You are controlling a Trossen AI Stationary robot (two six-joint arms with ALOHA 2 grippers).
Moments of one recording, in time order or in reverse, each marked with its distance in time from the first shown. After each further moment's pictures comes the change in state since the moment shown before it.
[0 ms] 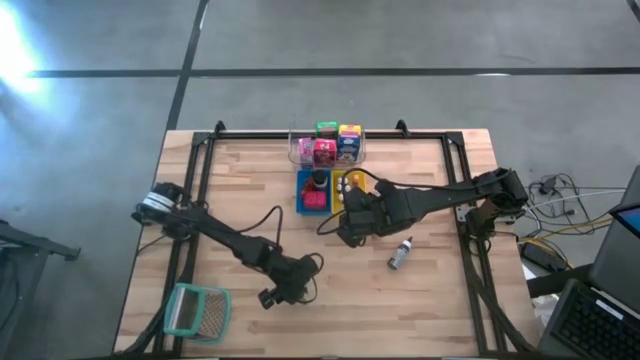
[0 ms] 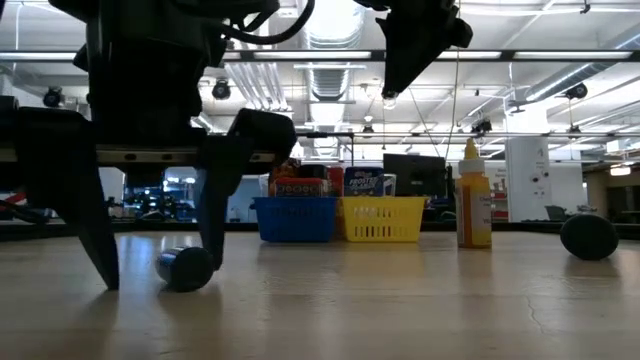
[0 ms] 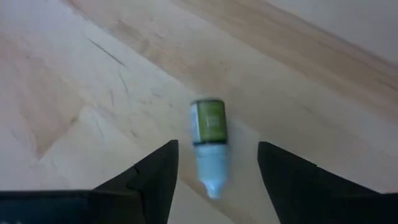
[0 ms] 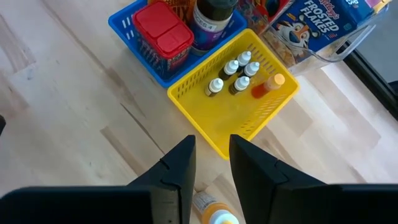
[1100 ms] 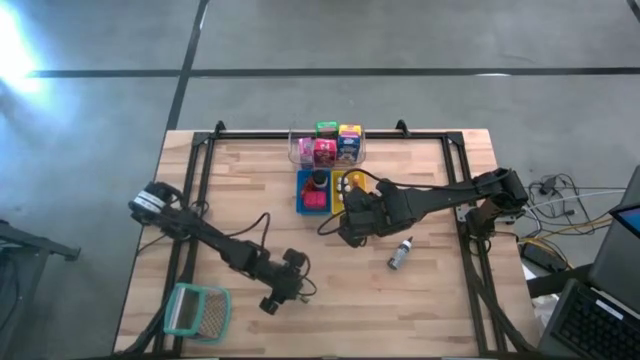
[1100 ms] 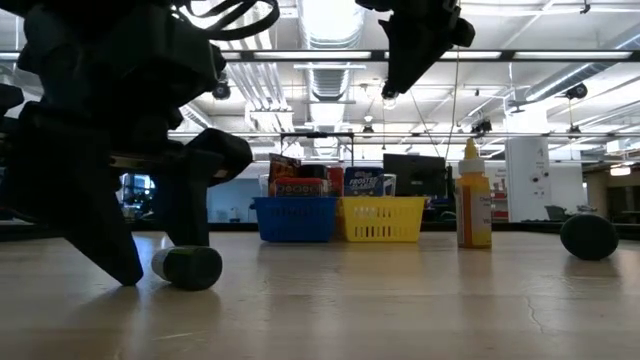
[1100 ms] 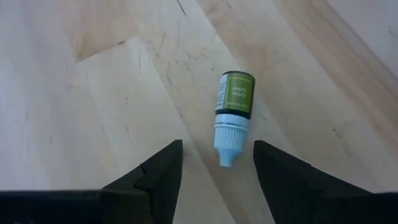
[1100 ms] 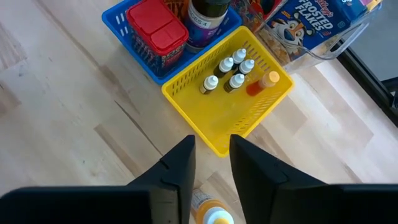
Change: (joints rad) left arm -0.073 0.007 -0.122 0.102 -0.231 -0.487; right arm 0.000 0.000 0.000 -0.021 0.008 0.005
